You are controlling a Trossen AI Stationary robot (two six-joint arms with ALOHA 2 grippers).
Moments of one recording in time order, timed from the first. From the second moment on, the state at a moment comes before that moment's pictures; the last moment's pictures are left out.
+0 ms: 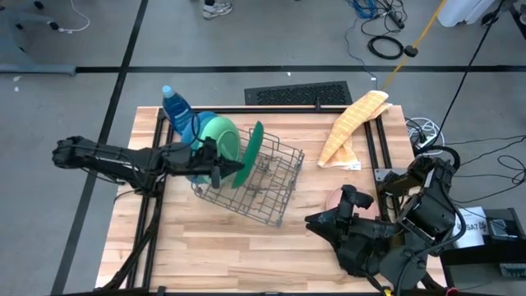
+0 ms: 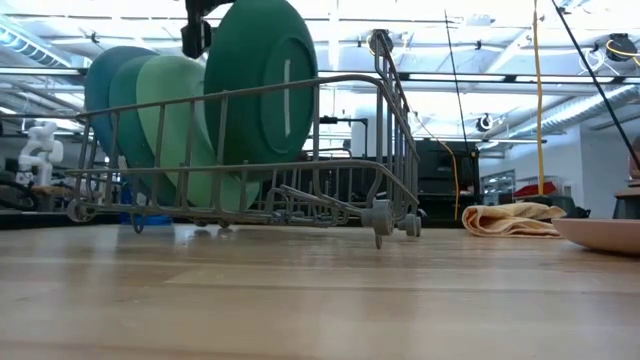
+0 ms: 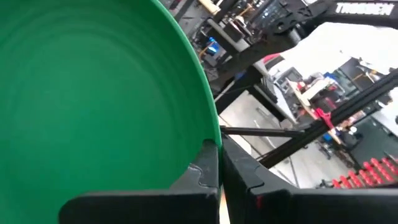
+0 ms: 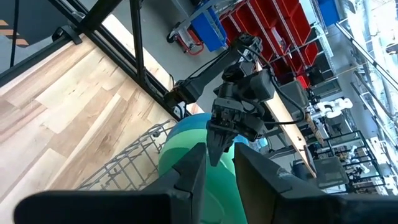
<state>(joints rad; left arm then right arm) -0.07 1.00 0.73 0.12 -0.13 -0.75 0.83 1.81 2.36 -1.16 0.97 -0.38</state>
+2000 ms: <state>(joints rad) -0.02 1.01 0.60 0.33 -0.17 -0.82 -0.16 1.96 2.36 -1.28 0.02 -0.32</state>
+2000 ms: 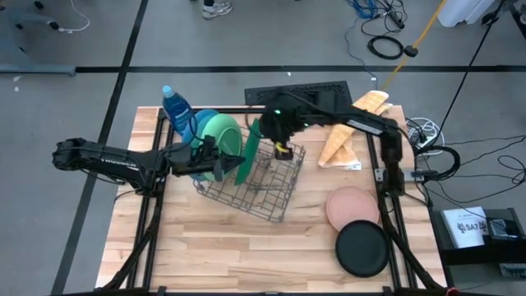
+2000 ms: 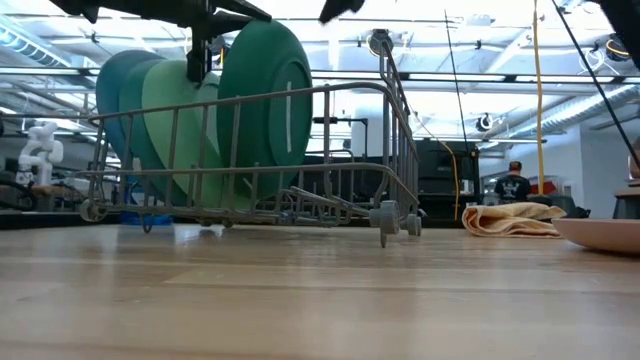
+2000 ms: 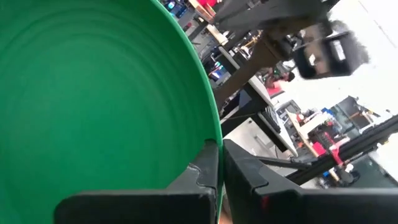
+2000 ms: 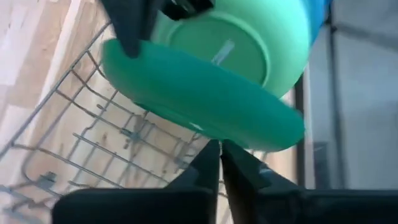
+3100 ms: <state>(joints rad) -0.04 0.97 0.60 0.33 -0.22 -0.79 -0.15 2.16 2.36 -1.20 -0.10 -0.20</state>
